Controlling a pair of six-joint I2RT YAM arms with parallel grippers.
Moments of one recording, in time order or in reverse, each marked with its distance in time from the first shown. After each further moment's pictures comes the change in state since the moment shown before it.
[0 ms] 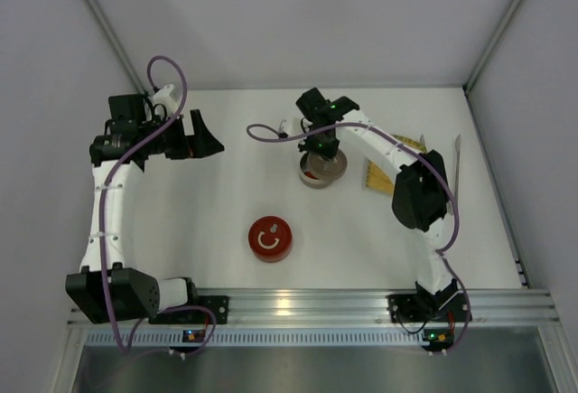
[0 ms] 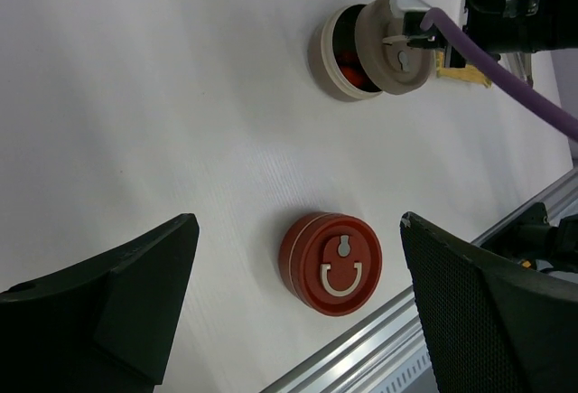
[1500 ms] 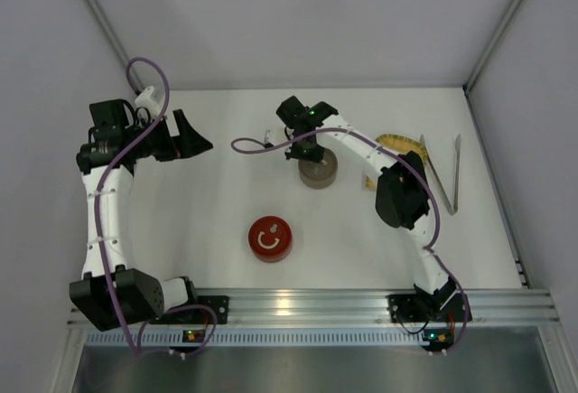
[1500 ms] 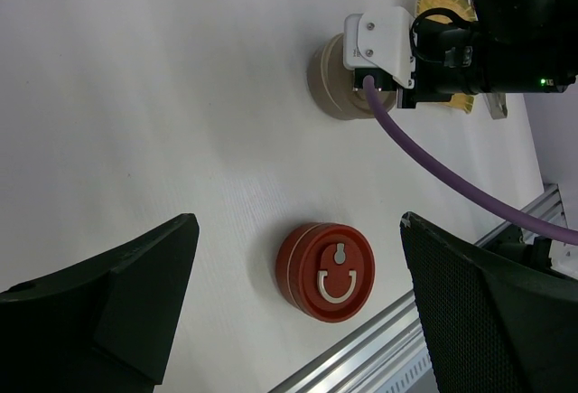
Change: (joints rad) left arm 0.147 -0.034 -0.035 0.027 0.121 -0.008; right arm 0.098 0.134 0.163 -0.063 0.106 -0.023
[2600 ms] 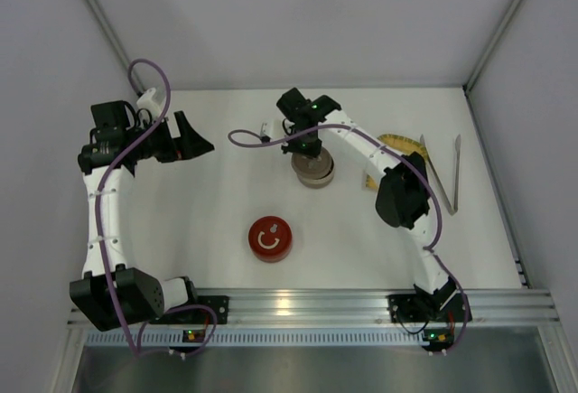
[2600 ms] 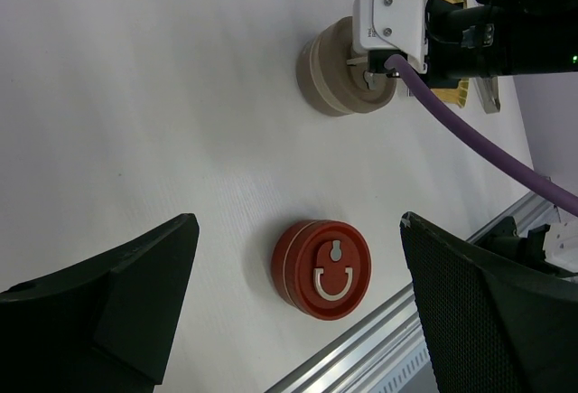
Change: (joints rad) left arm 0.000 0.000 -0.017 0.006 0.023 0.004; right arm -0.008 0.008 0.083 -0.026 -0.074 -0.022
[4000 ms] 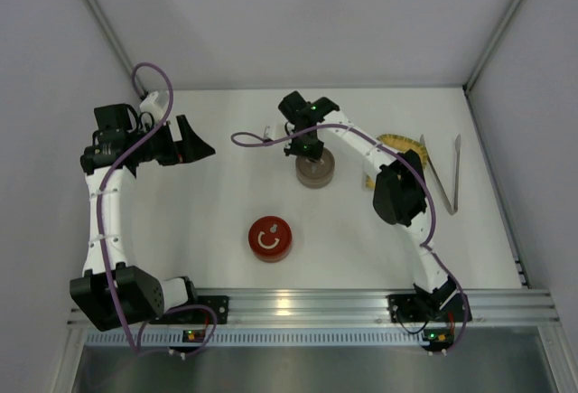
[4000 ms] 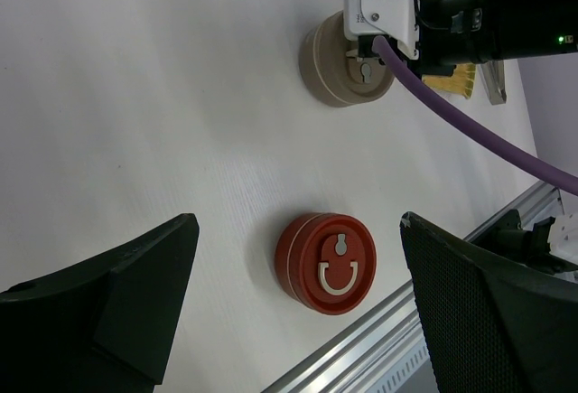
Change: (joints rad) left arm 0.000 0.000 -0.034 0.000 0.001 0.021; right arm -0.021 0.037 -0.002 -0.006 -0.006 0.004
